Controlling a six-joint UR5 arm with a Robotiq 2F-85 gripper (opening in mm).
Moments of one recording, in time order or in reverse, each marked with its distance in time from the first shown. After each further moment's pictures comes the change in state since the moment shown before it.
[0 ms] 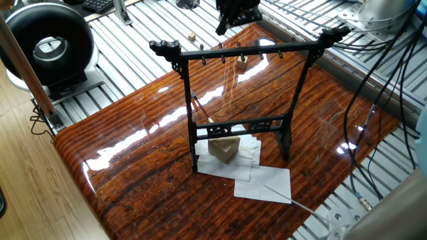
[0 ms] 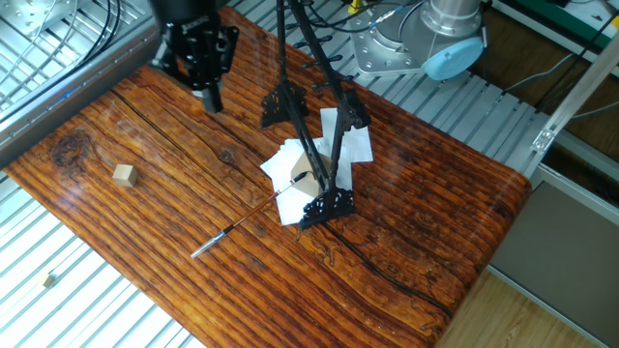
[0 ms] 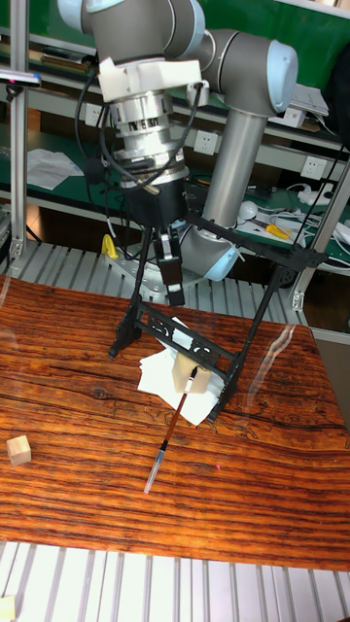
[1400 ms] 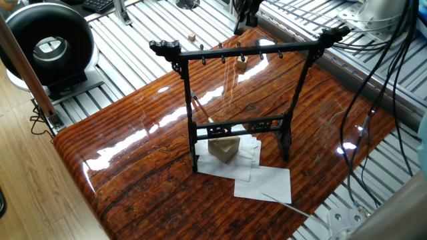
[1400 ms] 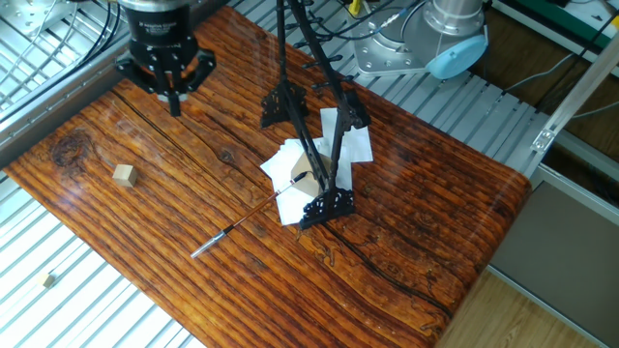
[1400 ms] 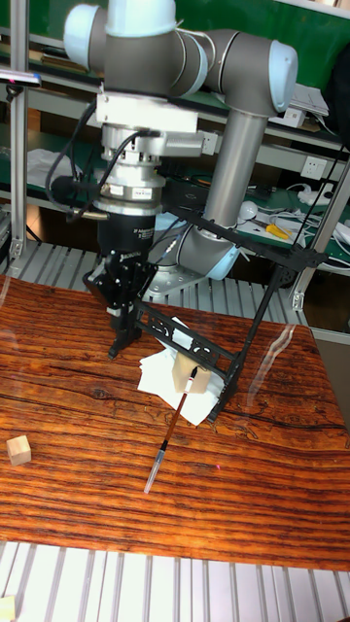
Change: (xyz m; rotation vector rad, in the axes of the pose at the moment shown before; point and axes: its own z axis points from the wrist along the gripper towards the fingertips) arm 0.075 0.010 0.033 0.046 0.265 0.769
